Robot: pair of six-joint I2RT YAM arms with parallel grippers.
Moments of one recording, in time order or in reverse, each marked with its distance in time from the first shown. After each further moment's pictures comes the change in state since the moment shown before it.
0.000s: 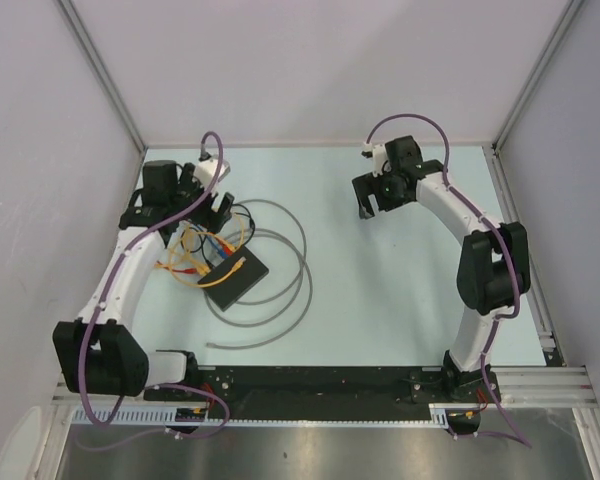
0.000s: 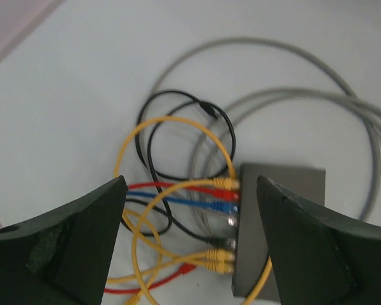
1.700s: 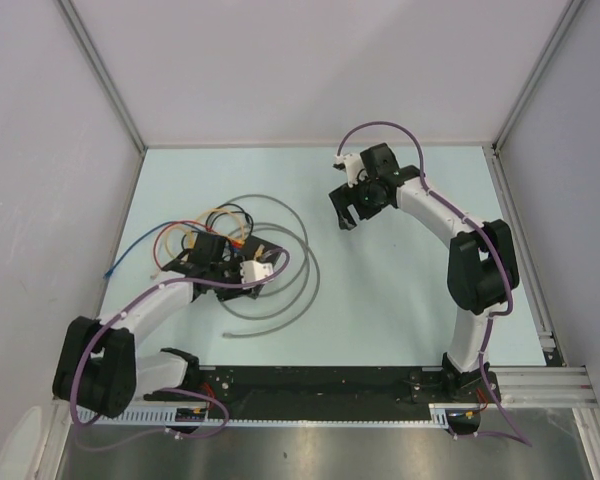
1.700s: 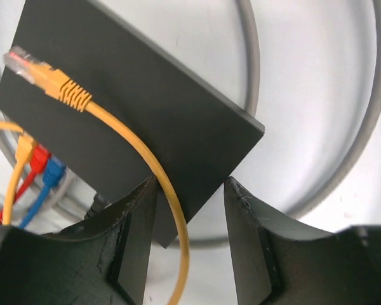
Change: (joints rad) left arm -0.226 -0.119 -0.558 -0.012 -0.026 0.589; right arm 0.117 0.028 -0.003 0.027 -0.071 -0.077
